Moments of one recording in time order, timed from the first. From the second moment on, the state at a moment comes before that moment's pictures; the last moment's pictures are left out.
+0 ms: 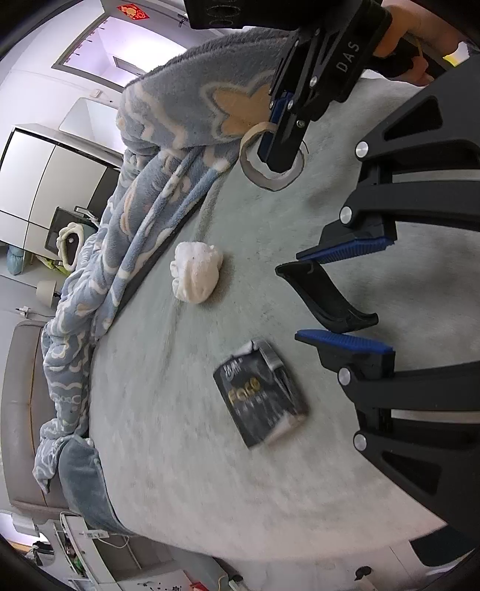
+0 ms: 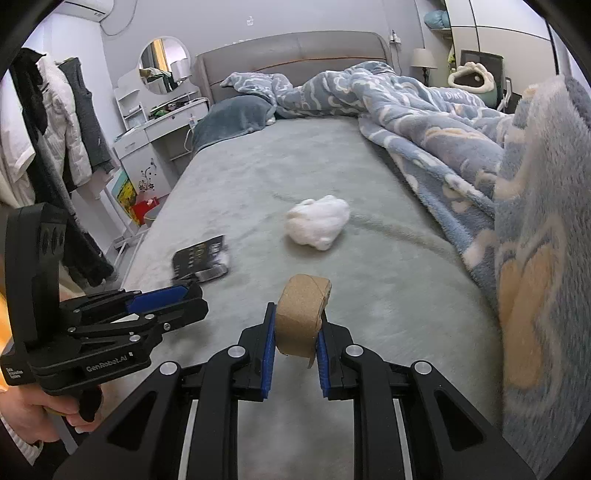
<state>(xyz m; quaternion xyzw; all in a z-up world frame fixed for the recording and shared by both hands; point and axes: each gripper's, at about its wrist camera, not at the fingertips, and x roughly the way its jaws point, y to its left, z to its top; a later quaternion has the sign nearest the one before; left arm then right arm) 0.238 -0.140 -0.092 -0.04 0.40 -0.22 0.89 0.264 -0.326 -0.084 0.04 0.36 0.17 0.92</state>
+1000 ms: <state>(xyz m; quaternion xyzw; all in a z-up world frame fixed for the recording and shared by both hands) 0.146 0.008 -0.079 -0.04 0.41 -0.14 0.90 0.194 -0.179 -0.079 0.02 0.36 0.23 0.90</state>
